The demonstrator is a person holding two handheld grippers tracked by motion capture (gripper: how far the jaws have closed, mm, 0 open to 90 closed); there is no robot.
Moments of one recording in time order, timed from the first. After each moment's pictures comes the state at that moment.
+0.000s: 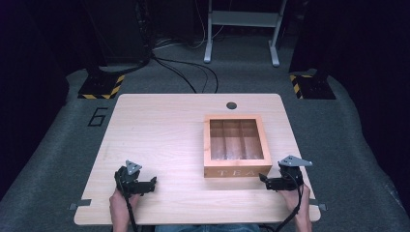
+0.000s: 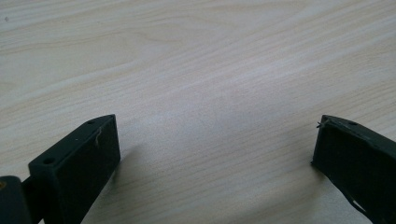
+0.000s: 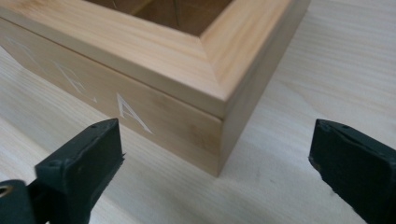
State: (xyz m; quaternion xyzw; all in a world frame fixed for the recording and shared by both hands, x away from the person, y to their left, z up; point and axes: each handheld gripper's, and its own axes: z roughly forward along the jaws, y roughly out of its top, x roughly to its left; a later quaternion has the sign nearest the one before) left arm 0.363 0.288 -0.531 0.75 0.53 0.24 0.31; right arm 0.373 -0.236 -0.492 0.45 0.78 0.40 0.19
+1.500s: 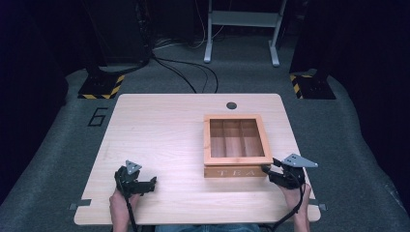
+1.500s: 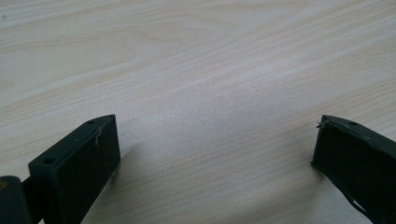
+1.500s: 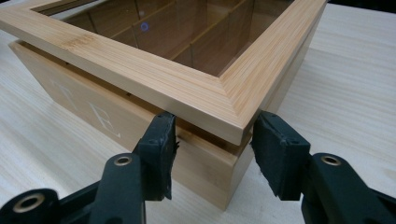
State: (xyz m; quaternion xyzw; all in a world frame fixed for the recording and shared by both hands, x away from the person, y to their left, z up) left arm 0.364 0.288 -0.532 0.75 0.53 0.24 0.32; right arm 0.368 -0.236 -0.475 0.42 0.76 0.45 0.23
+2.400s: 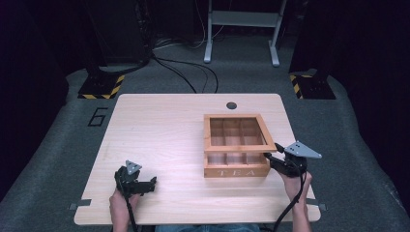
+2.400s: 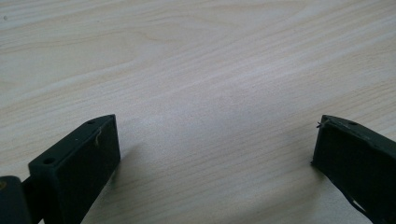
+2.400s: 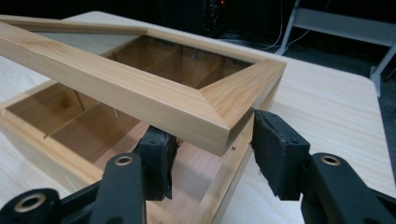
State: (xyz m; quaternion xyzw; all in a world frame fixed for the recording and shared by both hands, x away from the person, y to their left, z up) left arm 0.364 0.288 -0.531 0.75 0.53 0.24 0.31; right arm 0.385 -0.231 -0.440 0.41 0.72 0.47 0.29
